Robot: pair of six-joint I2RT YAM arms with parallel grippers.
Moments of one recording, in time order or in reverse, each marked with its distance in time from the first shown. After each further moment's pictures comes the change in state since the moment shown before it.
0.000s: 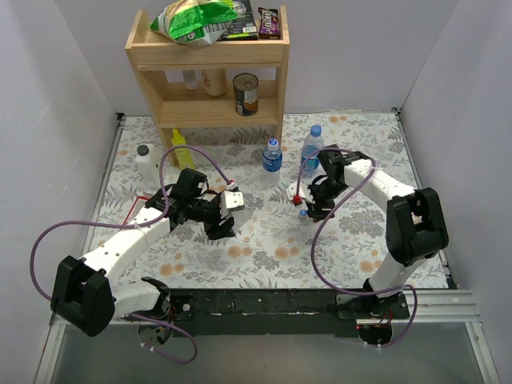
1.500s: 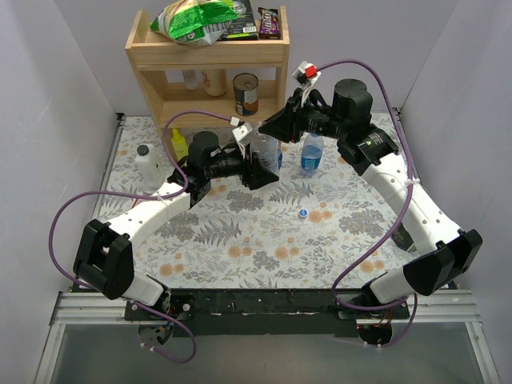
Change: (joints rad) left arm -0.061 0.265 0.237 0.792 0.064 -0.875; right arm 0.166 -0.209 0.440 0.734 -0.080 1.666
